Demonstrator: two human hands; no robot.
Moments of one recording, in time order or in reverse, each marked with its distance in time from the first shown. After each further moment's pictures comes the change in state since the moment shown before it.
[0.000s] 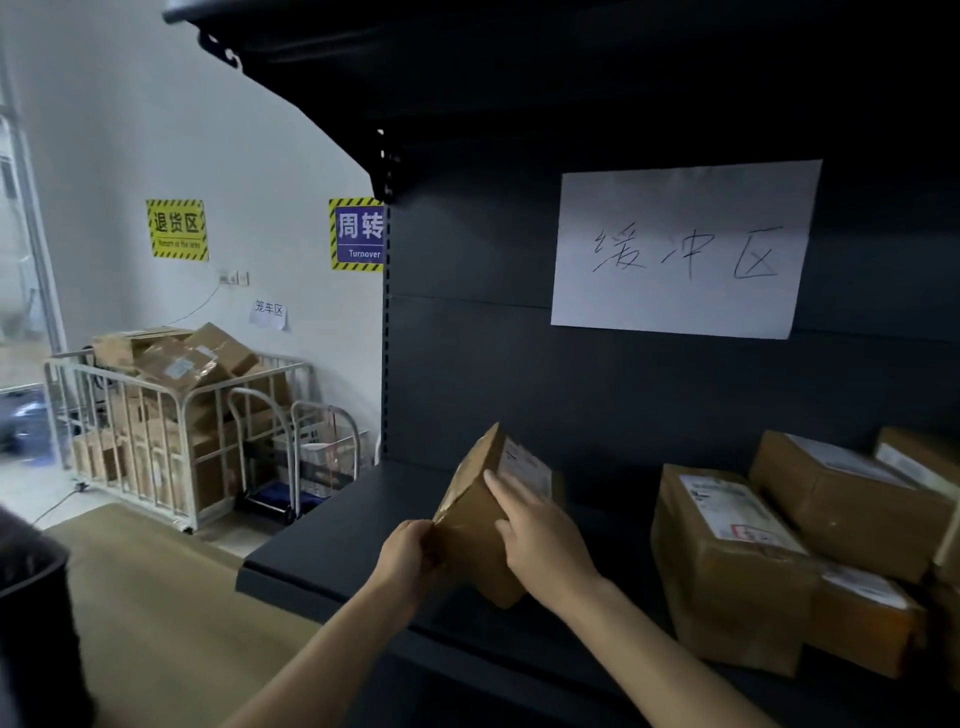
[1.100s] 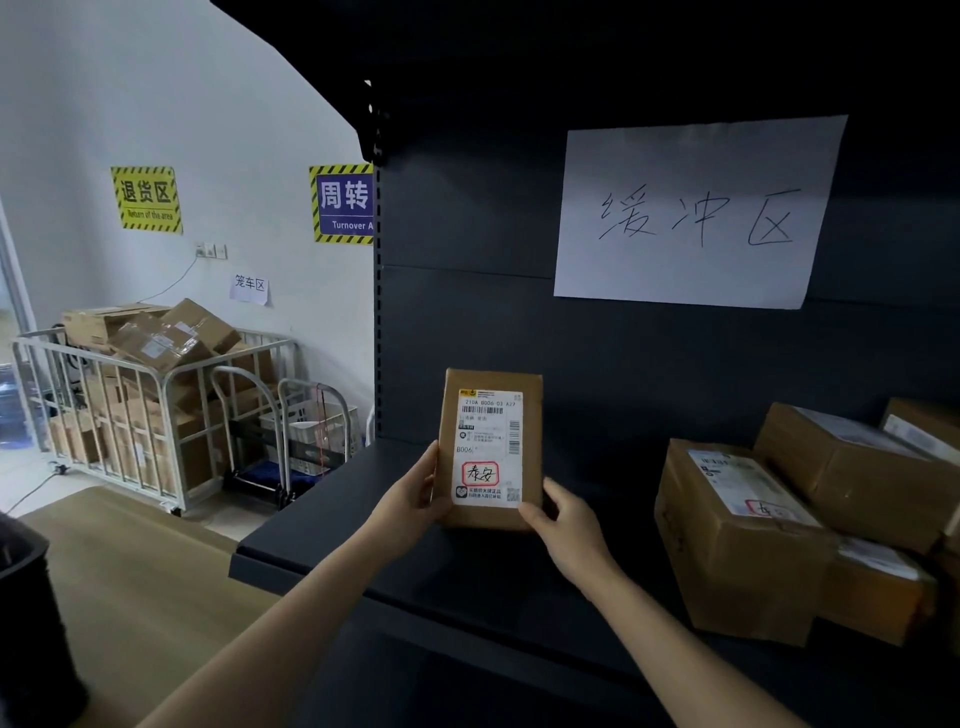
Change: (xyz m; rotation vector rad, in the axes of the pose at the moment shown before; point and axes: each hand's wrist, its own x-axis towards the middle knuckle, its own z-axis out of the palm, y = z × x) left_hand 0.039 0.021 -0.024 0.687 -0.442 0.443; right_hand -0.003 0.037 0.026 0.559 0.040 0.417
